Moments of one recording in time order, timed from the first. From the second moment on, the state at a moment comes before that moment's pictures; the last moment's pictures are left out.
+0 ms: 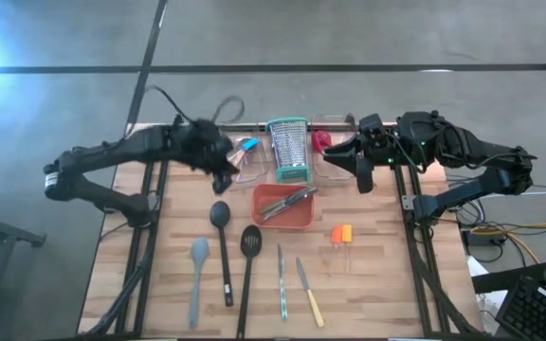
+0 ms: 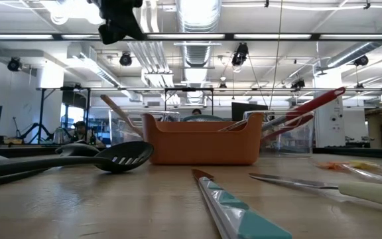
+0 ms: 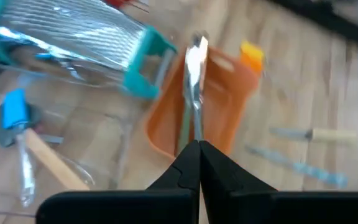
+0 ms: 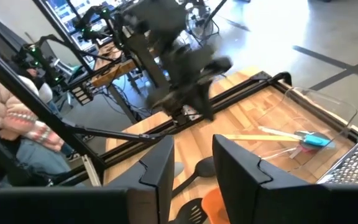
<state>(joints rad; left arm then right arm) 0.24 1.19 1.28 -0.85 0.09 -0.25 0.01 1.16 1.51 -0.62 0.11 0.49</state>
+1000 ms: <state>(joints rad) 0.15 1.33 0.98 -0.80 -0.13 -0.08 0.01 1.16 1.51 -0.61 0.11 0.51</state>
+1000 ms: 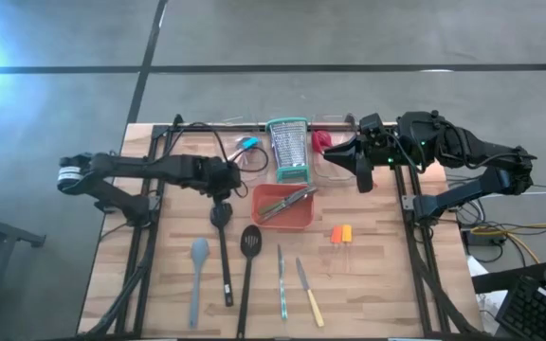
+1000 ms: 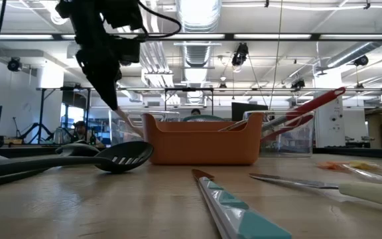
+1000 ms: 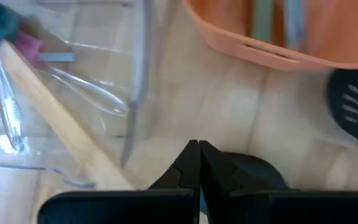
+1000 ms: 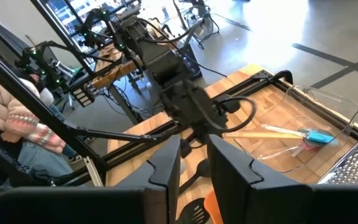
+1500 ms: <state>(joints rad) 0.20 1.32 1.03 -0.76 -0.01 -0.02 0.01 1.16 1.51 -0.62 0.11 0.52</state>
